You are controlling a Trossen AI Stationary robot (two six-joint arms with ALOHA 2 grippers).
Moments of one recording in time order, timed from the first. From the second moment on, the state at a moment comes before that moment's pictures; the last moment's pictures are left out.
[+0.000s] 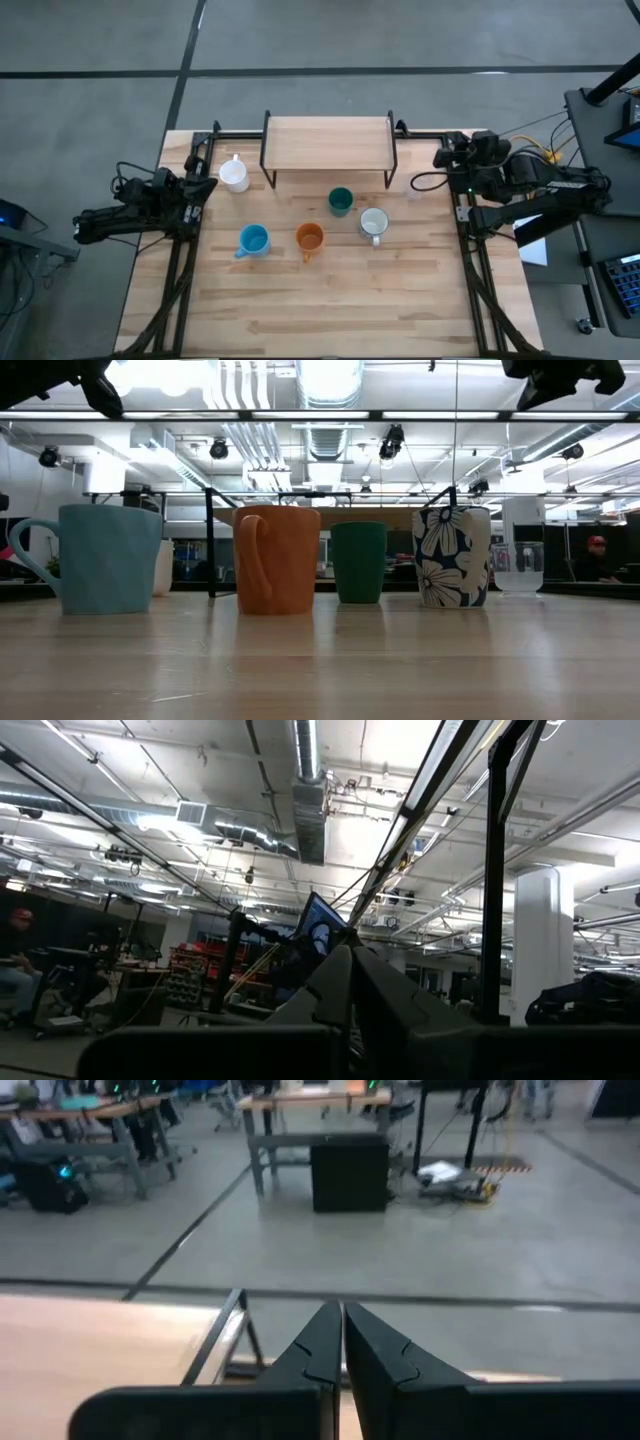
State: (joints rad) left arm 0.10 0.06 0.18 0.40 0.00 -0.18; right arm 0.03 0.81 1.03 -1.23 1.28 1.06
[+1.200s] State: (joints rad) left arm 0.10 0.06 0.18 0.40 0.00 -0.18; right arm -0.81 1.01 0.92 -1.20 0.24 -0.15
